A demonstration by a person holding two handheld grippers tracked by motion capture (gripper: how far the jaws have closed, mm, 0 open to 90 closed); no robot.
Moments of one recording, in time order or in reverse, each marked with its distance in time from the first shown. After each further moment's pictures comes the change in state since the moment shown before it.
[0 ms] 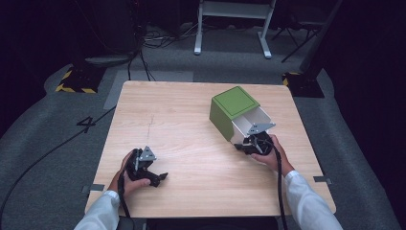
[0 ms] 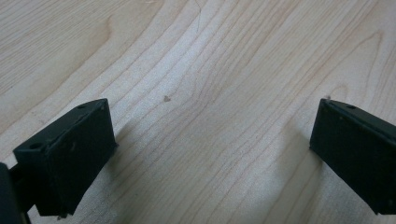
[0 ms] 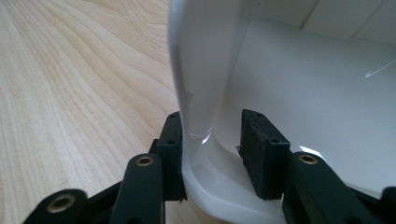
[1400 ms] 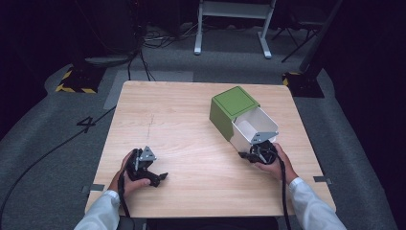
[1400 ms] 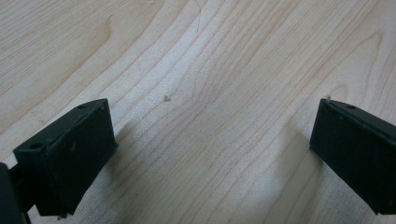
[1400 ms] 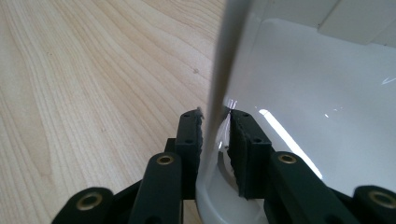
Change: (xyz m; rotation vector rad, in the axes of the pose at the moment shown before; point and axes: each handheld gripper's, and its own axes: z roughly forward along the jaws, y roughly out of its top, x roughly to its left) left arm 0.000 0.000 0.000 0.000 0.000 0.001; right arm 0.020 -0.018 -0.015 0.048 0.006 -0.021
